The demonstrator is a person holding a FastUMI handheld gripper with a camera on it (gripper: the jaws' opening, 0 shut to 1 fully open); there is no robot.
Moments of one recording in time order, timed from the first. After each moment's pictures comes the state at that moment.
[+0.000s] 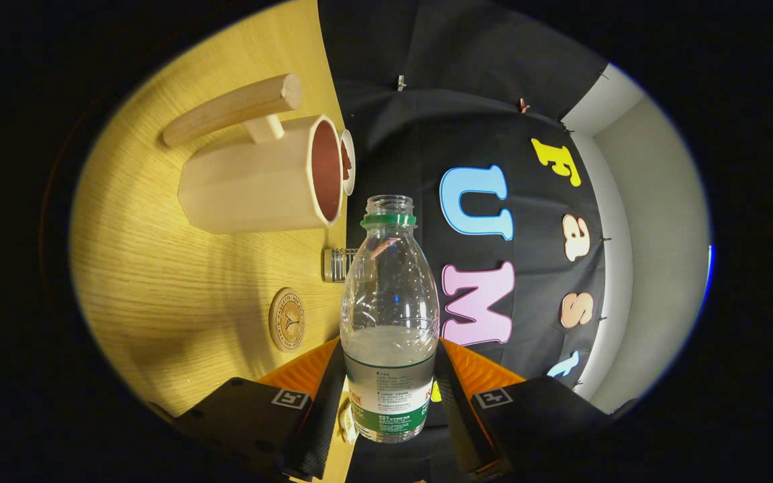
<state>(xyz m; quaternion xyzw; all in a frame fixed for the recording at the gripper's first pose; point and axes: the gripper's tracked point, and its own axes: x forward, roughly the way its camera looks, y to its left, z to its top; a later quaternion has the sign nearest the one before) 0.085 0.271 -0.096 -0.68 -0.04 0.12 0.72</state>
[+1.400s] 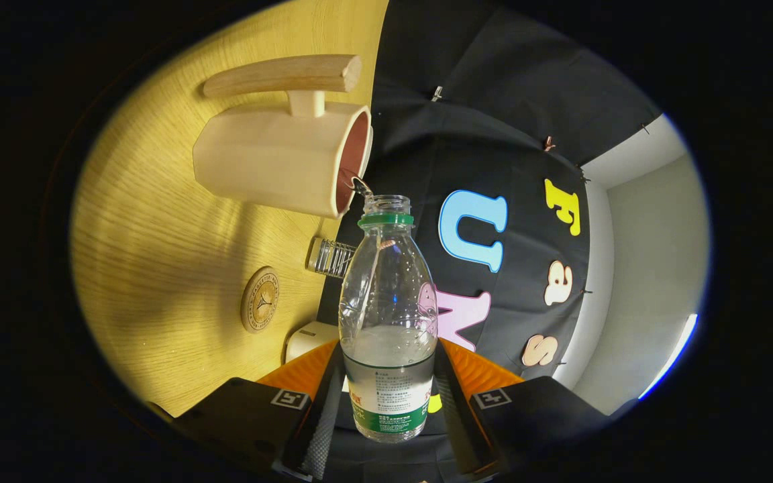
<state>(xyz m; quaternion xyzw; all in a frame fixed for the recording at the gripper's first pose) 0.094 0.274 -0.077 -0.76 -0.08 0.10 0.64</state>
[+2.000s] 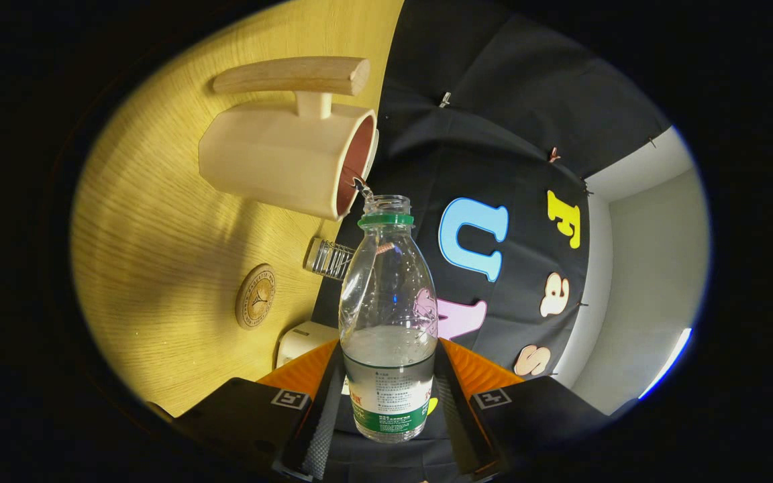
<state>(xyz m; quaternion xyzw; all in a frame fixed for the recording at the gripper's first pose) 0.096 0.278 -0.071 -0.78 -0.10 0.11 0.61</state>
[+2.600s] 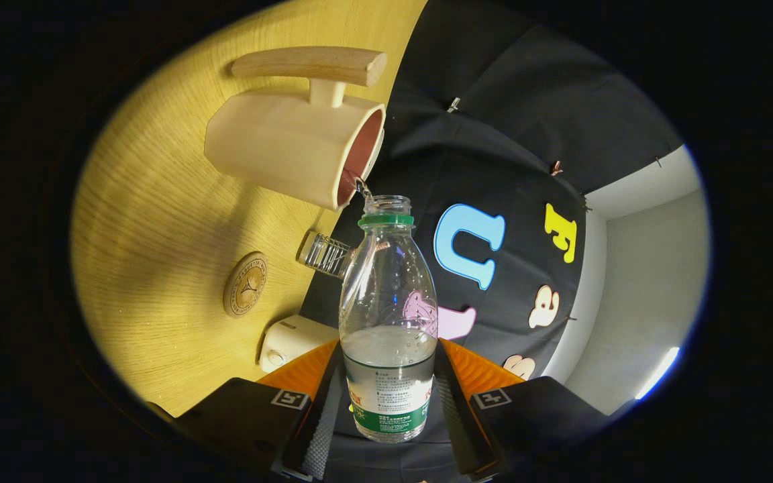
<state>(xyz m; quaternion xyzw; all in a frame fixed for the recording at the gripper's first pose) 0.097 0.274 -0.064 -0.80 -0.11 0.10 0.58</state>
